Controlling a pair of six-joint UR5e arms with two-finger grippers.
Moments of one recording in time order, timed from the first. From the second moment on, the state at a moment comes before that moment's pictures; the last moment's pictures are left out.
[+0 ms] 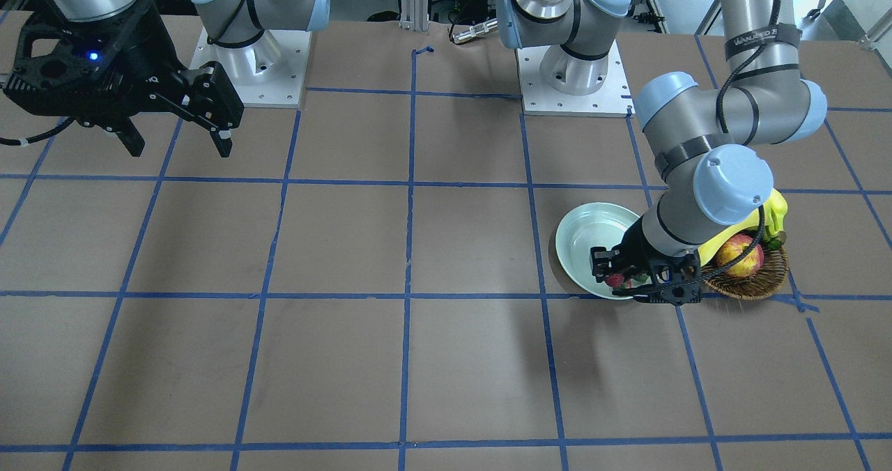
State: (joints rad) left arm -1.34 -1.87 -1.86 -1.09 1.56 0.22; right arm 1.57 -1.52 1.41 -1.56 -1.55 0.01
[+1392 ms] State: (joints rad) left arm -1.43 -1.79 -1.69 -1.34 1.61 0.10; right arm 1.57 -1.53 1.41 -1.56 -1.56 0.01
